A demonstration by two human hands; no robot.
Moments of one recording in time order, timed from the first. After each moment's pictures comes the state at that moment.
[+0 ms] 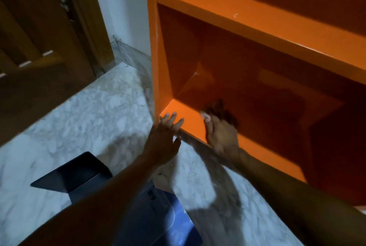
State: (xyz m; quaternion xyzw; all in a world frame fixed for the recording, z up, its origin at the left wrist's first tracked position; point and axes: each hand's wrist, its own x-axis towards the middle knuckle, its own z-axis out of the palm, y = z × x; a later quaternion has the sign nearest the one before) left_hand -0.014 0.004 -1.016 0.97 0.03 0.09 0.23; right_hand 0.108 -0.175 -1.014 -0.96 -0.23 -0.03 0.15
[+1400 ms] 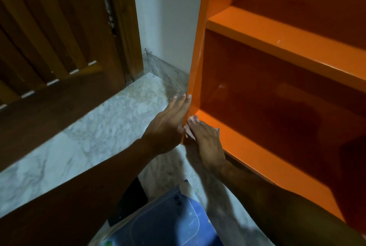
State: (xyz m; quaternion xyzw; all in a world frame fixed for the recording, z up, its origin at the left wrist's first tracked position) left_hand -0.038 0.065 -0.918 0.97 -0.02 0.13 0.22; right_hand 0.050 -0.091 -1.004 -0.87 -0.46 -0.08 0.17
